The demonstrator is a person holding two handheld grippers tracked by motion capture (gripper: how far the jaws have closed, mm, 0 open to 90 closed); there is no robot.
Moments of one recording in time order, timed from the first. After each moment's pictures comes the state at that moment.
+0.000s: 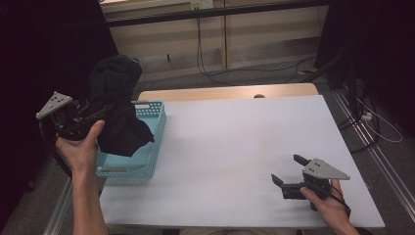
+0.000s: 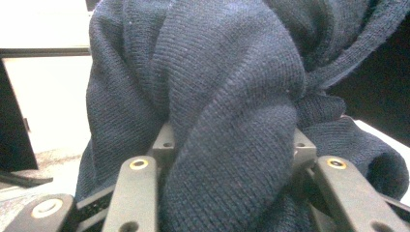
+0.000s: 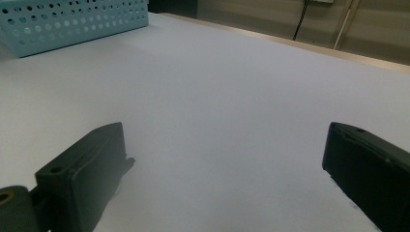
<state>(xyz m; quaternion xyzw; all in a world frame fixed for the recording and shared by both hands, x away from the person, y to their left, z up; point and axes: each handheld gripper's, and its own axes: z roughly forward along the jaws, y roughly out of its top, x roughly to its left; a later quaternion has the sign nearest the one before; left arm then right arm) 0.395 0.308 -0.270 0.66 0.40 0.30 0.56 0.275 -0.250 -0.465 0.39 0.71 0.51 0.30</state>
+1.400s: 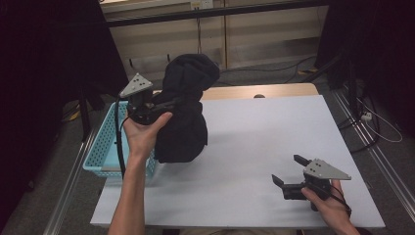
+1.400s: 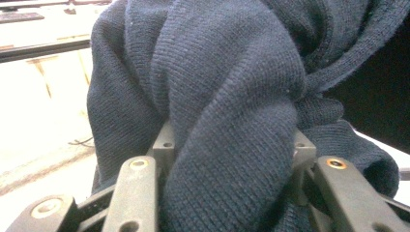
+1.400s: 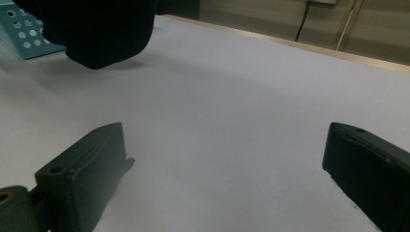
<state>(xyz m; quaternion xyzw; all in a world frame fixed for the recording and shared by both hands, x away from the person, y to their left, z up) 0.417 0.157 -0.264 0.75 0.29 0.22 0.56 0.274 -0.252 -0.465 0.39 0.71 0.51 0.30</state>
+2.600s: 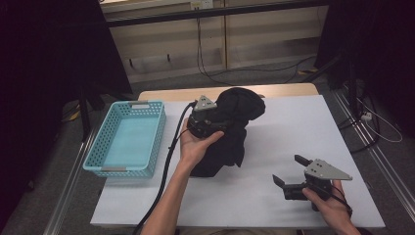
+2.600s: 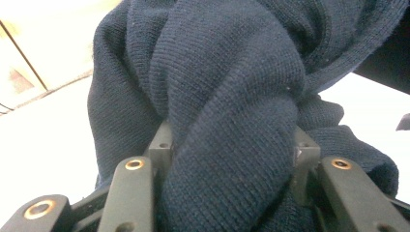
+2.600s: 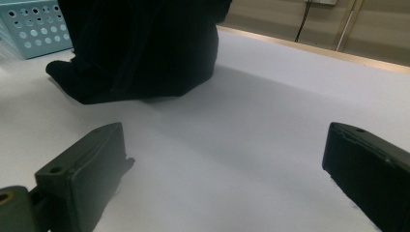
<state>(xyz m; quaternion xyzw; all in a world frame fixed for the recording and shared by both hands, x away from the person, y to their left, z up) 0.441 0.044 -0.358 0.82 0.26 0.15 0.49 0.273 -0.253 -0.464 0.39 0.71 0.51 0.30</state>
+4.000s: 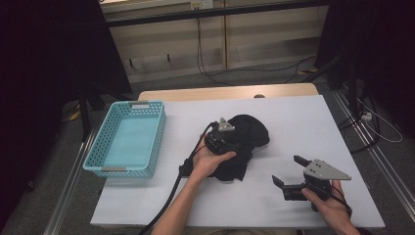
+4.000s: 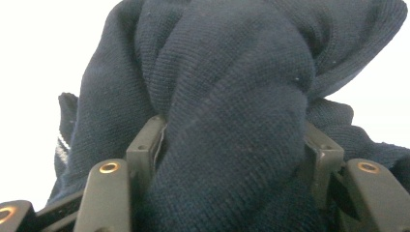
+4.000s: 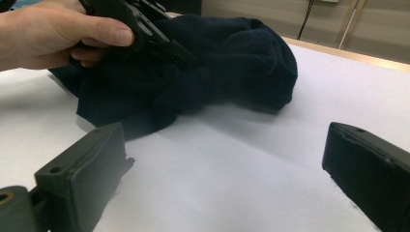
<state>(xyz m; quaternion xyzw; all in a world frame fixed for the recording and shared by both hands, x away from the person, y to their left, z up) 0.455 0.010 -0.450 0.86 0.25 0.13 0.42 0.273 -0.252 -0.465 0.39 0.71 0.51 0.30</state>
